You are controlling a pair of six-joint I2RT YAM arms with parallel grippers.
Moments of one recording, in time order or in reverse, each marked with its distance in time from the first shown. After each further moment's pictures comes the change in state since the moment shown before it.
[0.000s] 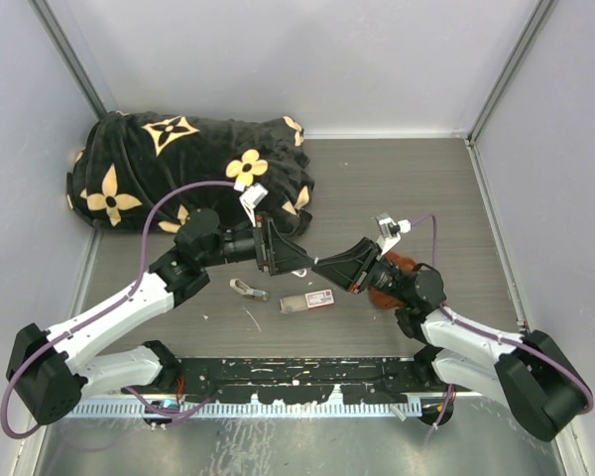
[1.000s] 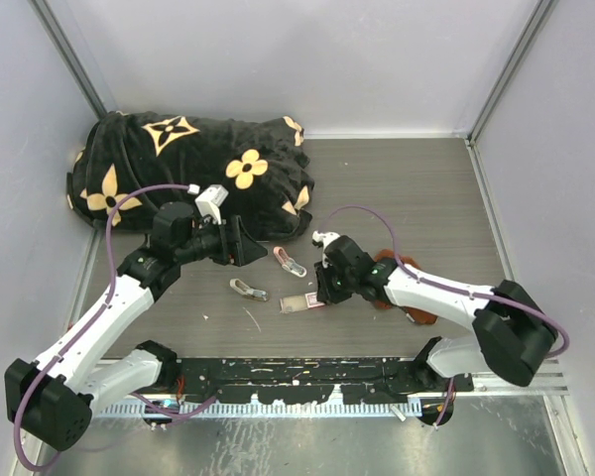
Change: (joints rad) left arm 0.304 -0.118 -0.002 -0.554 -0.161 0.348; right arm 0.217 0.269 0.475 -1.609 0.472 -0.673
